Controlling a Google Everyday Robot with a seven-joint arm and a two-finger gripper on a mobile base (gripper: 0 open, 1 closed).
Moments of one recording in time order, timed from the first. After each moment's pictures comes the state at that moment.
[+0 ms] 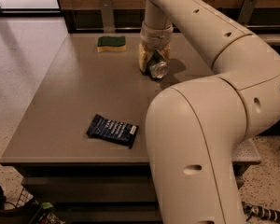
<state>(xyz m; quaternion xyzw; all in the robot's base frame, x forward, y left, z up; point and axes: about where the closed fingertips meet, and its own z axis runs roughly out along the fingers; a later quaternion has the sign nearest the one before) 0.716 -0.055 0.817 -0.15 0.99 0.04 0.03</state>
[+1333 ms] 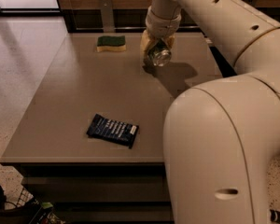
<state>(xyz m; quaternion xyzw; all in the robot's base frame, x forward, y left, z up) 0.731 -0.070 0.867 -0.16 0.98 0.04 0.13</state>
